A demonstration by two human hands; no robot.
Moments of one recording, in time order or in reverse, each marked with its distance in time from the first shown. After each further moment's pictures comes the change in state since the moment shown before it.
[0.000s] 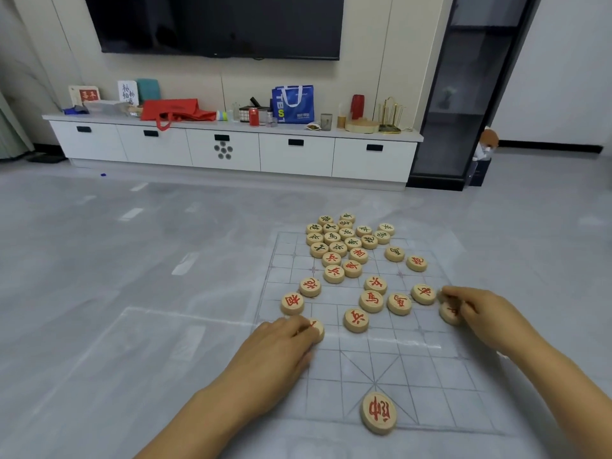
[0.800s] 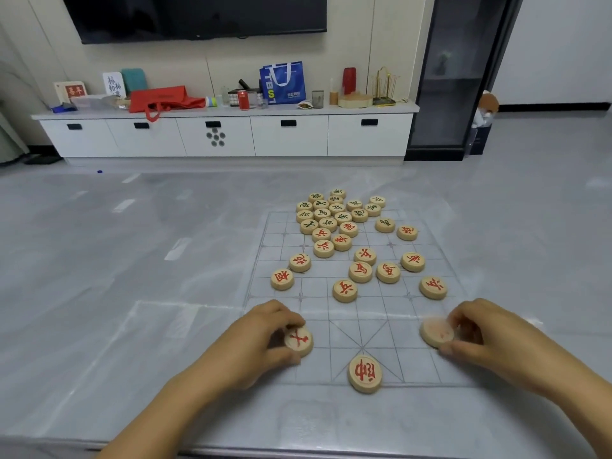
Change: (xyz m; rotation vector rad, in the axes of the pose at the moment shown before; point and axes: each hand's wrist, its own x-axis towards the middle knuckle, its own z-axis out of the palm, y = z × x) left_hand -0.015 -0.004 0.003 -0.338 -0.026 -0.069; right_hand -0.086 -0.001 -0.009 -0.049 -0.215 -0.085
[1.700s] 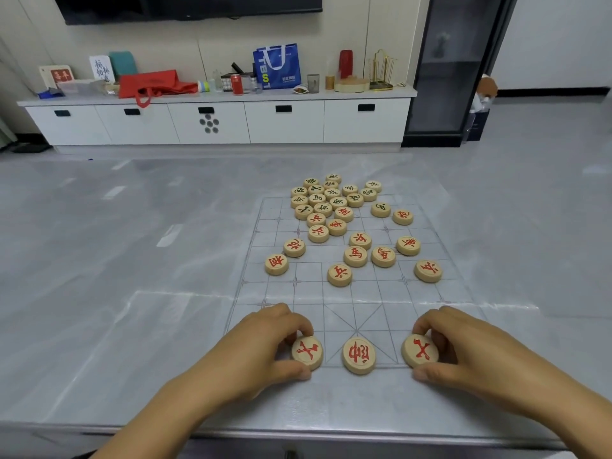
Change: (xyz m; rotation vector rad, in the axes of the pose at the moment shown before) left_hand -0.014 0.023 0.006 0.041 -0.111 0.019; right_hand -0.028 -0.028 0.014 -0.037 -0.107 -0.172
